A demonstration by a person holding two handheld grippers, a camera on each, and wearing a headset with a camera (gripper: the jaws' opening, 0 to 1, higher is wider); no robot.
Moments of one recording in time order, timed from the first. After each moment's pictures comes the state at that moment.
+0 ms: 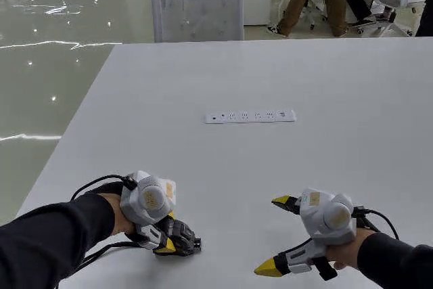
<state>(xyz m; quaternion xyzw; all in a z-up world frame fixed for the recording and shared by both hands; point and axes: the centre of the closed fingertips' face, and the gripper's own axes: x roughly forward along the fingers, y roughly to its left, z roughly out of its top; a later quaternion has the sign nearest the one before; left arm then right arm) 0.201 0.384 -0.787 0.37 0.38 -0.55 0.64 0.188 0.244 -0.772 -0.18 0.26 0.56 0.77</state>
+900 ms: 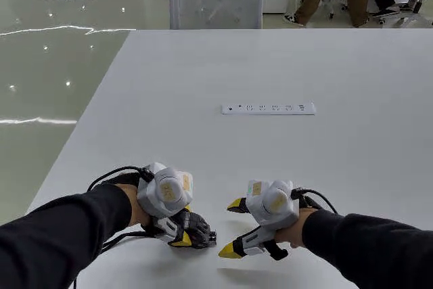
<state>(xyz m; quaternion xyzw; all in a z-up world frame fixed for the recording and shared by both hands) 0.201 0.385 -0.789 0.35 0.37 -0.55 0.66 0.205 0.339 -0.797 -0.23 0.27 0.62 0.70</state>
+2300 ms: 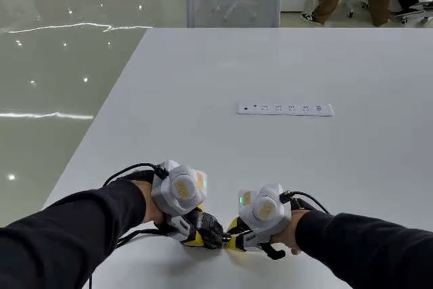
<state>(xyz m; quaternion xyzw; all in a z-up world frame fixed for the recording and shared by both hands) 0.202 0.384 -0.791 0.35 0.39 -0.55 0.65 0.194 0.349 -0.825 -0.30 0.29 0.64 0.64</state>
